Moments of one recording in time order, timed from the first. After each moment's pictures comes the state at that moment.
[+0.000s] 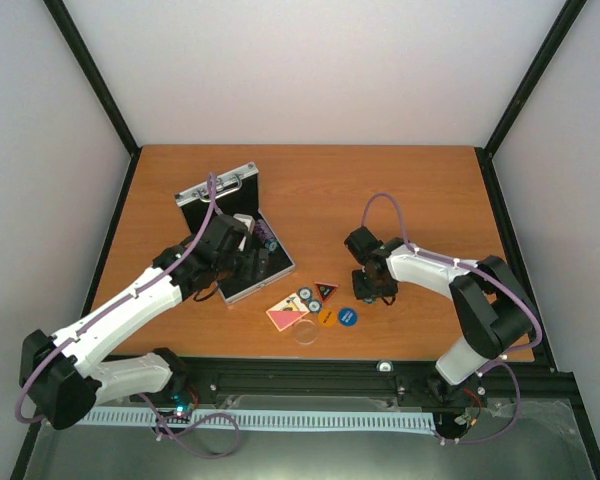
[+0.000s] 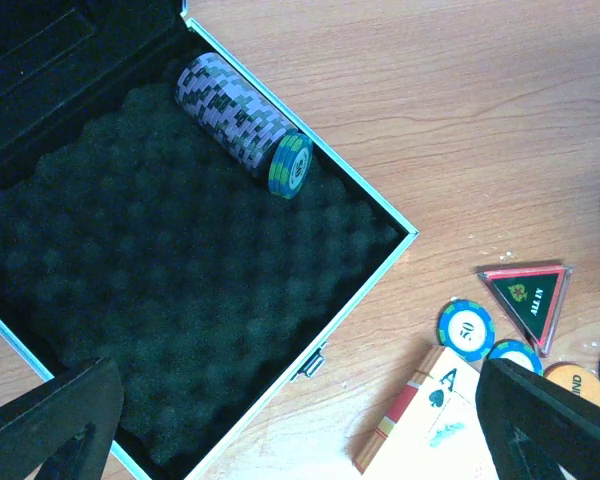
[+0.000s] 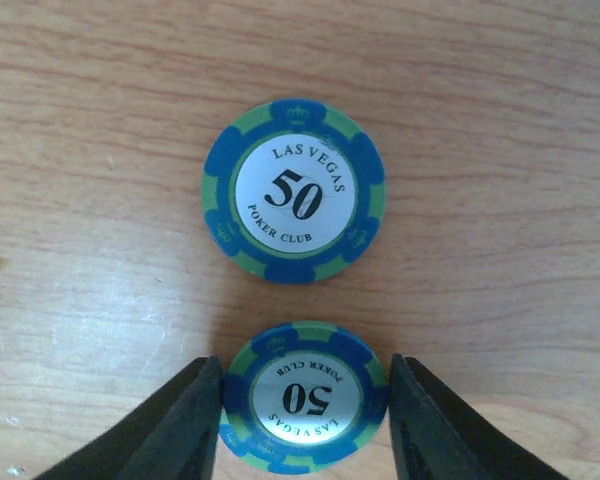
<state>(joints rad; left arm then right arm) -0.67 1.12 0.92 -0.69 -0.17 -0.42 0.59 1.60 0.87 -0.70 0.09 0.48</state>
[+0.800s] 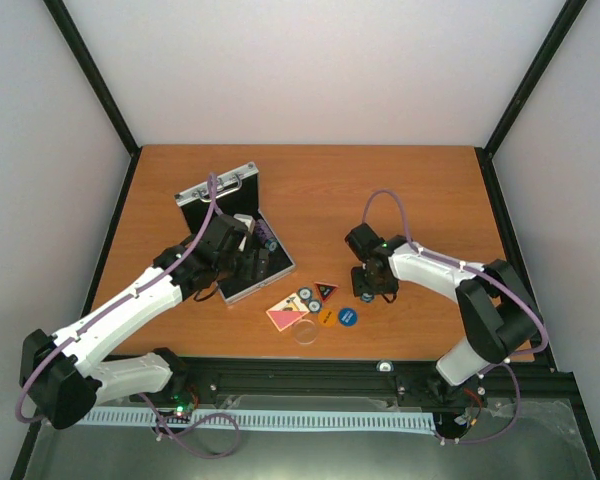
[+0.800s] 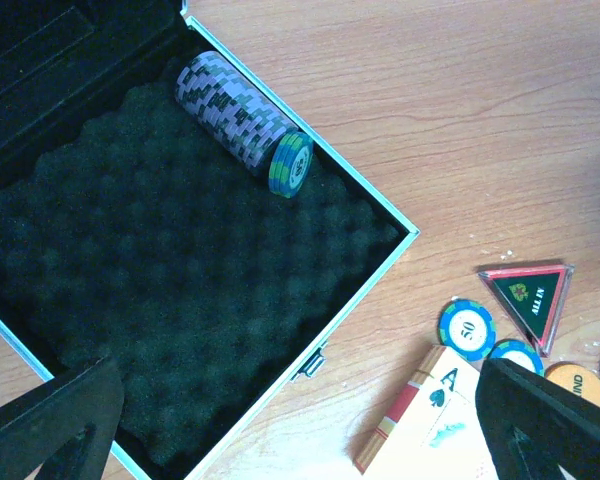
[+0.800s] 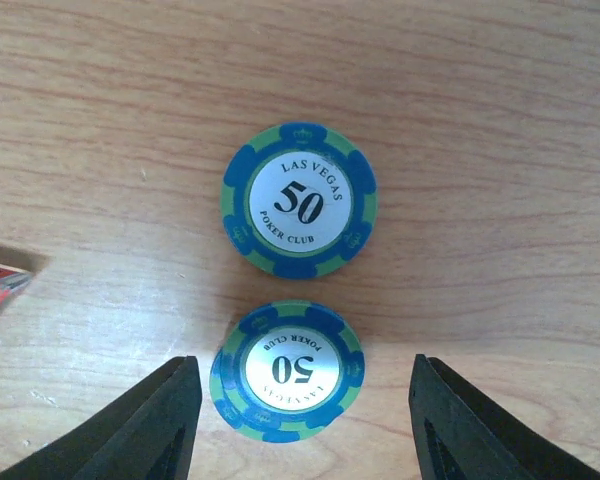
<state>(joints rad) -0.67 1.12 0.92 -0.69 -0.17 -0.42 0.60 1.57 0.89 -0.73 0.10 0.48</state>
